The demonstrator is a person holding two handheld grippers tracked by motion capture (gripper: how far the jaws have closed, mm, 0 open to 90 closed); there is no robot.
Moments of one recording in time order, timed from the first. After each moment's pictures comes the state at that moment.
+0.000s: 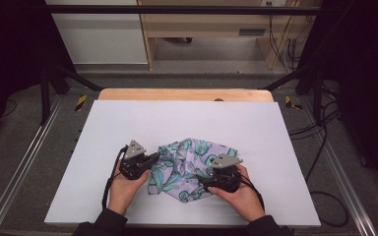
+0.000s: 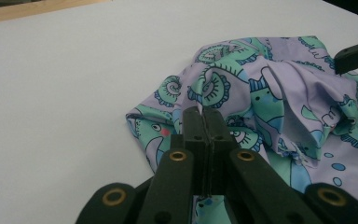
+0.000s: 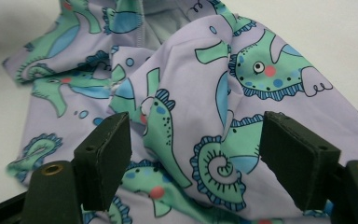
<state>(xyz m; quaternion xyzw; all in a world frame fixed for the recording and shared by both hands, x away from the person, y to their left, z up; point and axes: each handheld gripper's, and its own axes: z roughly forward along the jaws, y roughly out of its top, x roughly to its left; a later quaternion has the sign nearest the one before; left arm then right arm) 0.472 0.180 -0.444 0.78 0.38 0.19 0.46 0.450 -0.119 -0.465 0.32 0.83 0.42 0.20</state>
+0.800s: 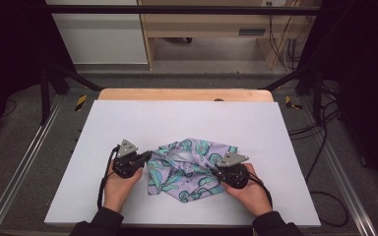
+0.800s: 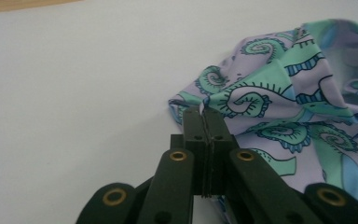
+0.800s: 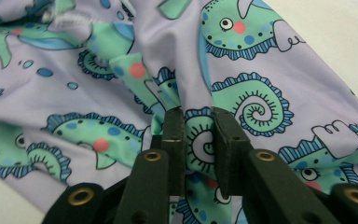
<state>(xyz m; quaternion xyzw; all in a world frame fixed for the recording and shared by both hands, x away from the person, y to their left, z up) 0.482 0.204 -0.454 0.76 0.42 0.21 0.45 0.461 -0.147 -0.475 0.31 0.85 0.38 0.20</state>
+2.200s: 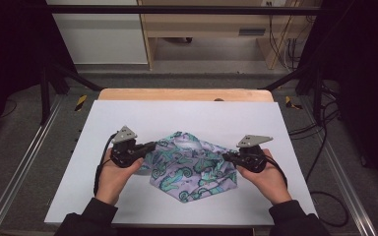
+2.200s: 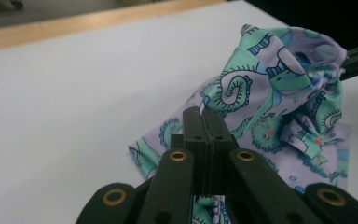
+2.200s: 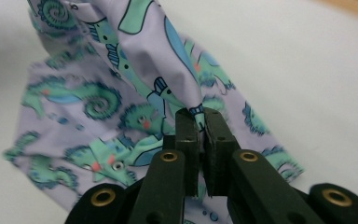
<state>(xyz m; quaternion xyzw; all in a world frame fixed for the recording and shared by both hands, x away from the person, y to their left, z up) 0.485 0.191 -0.404 0.78 0.38 0.15 0.47 0.480 -0.188 -0.424 0.34 0.83 0.42 0.15</state>
